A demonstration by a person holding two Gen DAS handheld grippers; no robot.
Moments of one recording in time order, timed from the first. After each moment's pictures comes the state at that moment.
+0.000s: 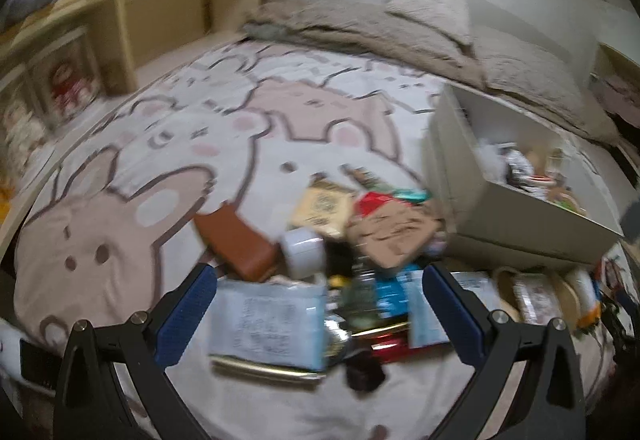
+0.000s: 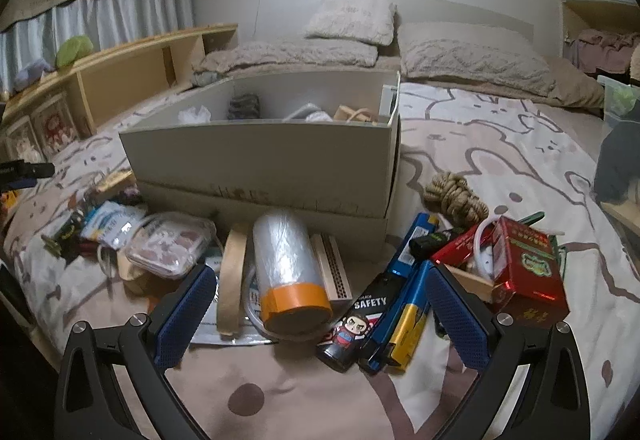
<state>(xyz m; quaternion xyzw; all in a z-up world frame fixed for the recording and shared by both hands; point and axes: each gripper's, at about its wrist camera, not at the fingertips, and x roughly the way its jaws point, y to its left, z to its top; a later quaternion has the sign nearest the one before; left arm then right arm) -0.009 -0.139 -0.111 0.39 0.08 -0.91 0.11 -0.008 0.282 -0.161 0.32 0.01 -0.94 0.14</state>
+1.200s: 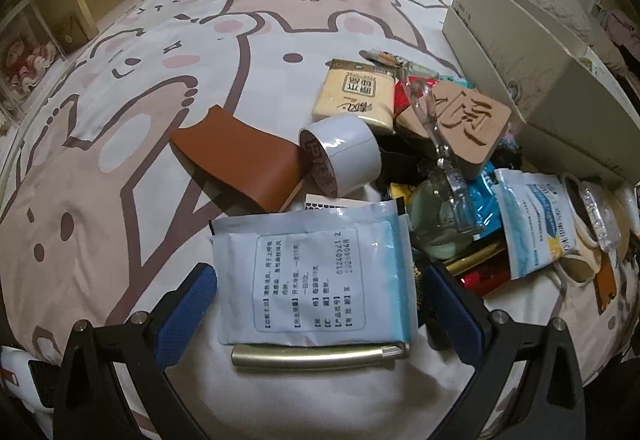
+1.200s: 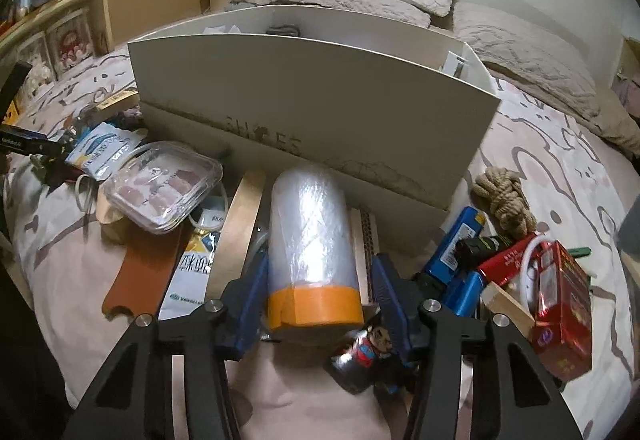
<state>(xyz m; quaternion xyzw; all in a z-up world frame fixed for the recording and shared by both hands) -0.034 -0.160 -0.185 0.53 0.03 -0.85 0.05 -0.038 0.250 -0.183 0.38 0.12 -0.90 0.18</state>
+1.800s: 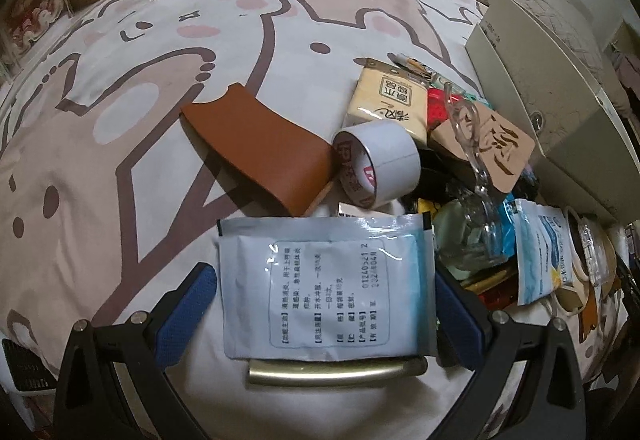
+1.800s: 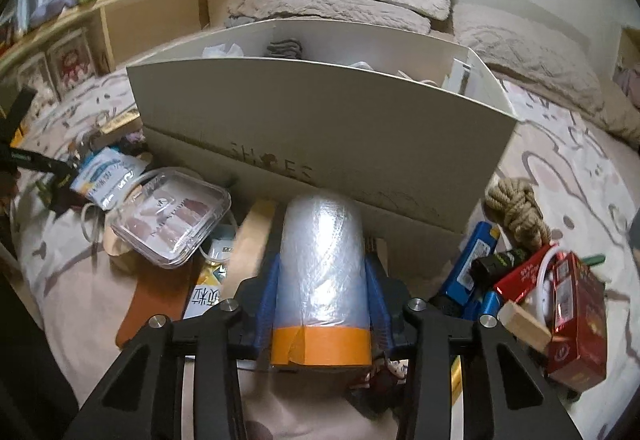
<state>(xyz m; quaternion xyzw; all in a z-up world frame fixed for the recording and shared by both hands) -0.041 -0.185 -0.191 0.54 0.10 -0.84 0.06 -0.042 0.254 -0.176 0.38 0.07 -0.90 0.19</state>
